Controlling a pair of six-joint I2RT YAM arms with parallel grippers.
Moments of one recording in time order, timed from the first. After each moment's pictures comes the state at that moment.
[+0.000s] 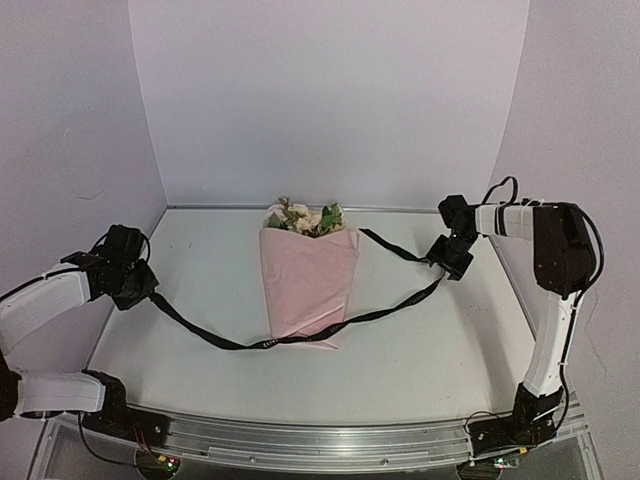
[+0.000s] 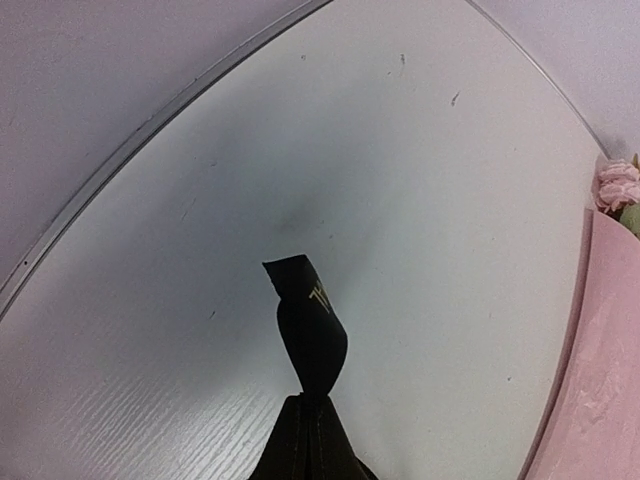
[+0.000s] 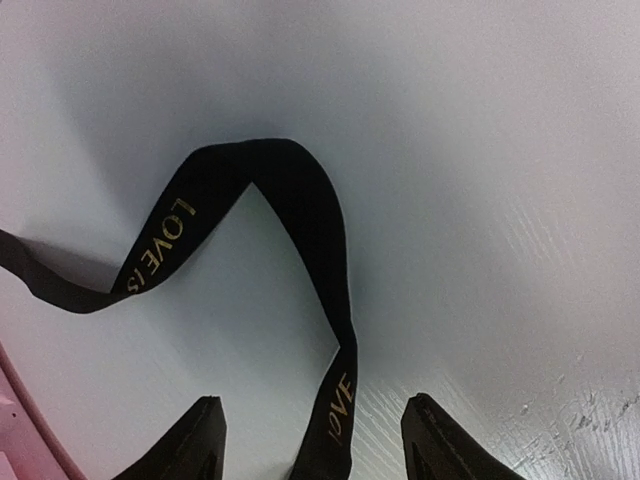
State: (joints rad) left arm -0.24 1.06 0.69 -0.57 -0.32 -0.84; right arm 0.21 2.03 1.46 -0.65 0.08 0.87
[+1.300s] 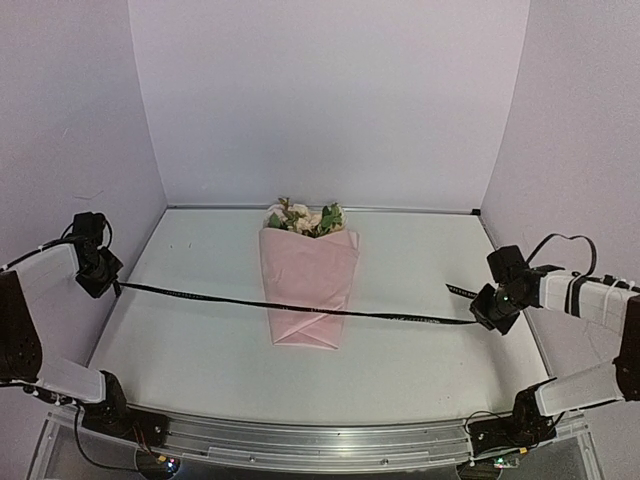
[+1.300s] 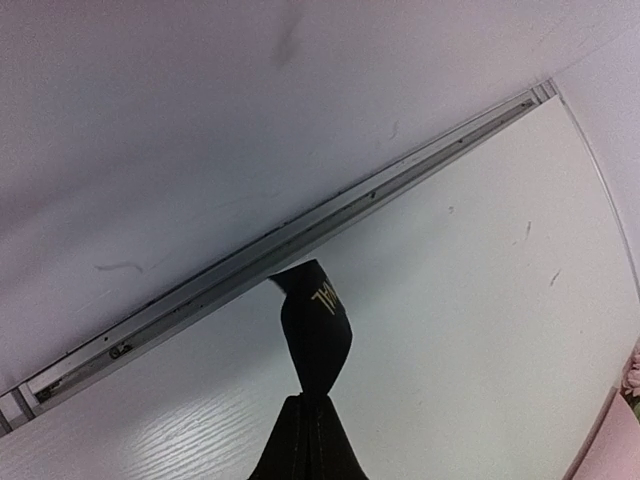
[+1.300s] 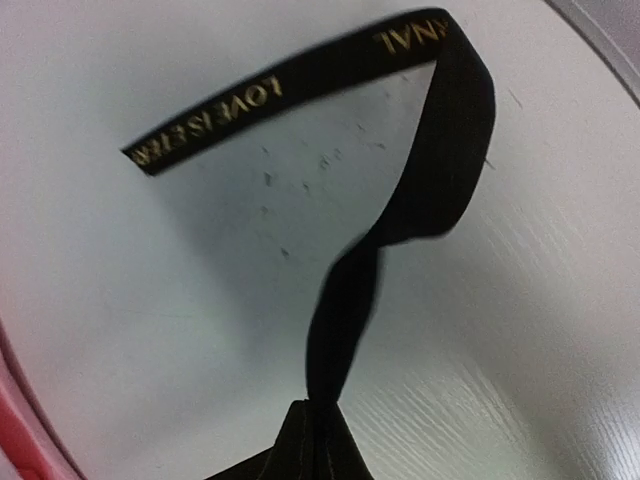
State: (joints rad) left arm 0.20 1.25 0.81 -0.50 -0.23 -0.78; right arm 0.19 1.24 0.66 -0.55 0.13 0.95
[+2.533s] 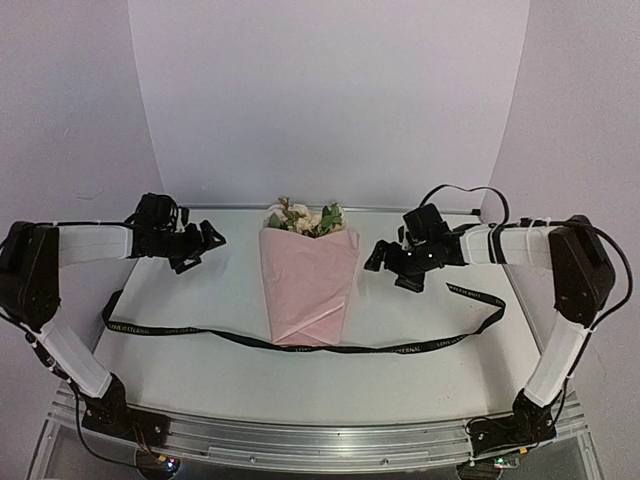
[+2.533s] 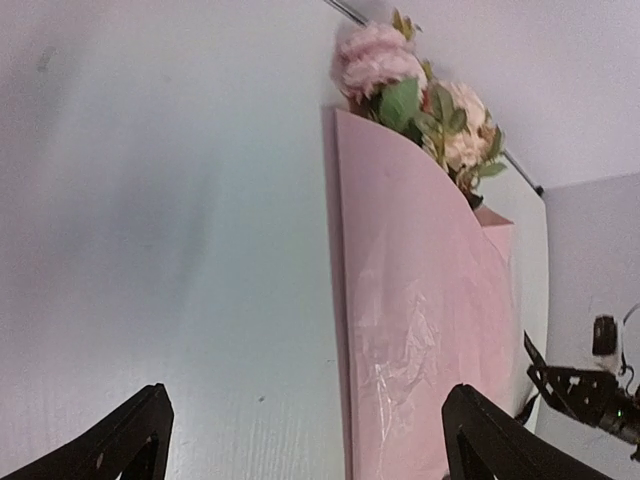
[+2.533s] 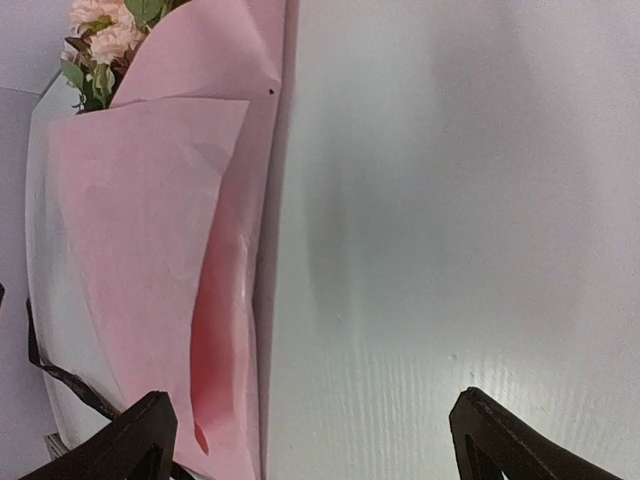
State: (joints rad) left arm -0.21 1.58 0.97 -0.12 0.36 -0.65; right arm 0.54 1.79 1.18 -0.27 -0.16 0.76
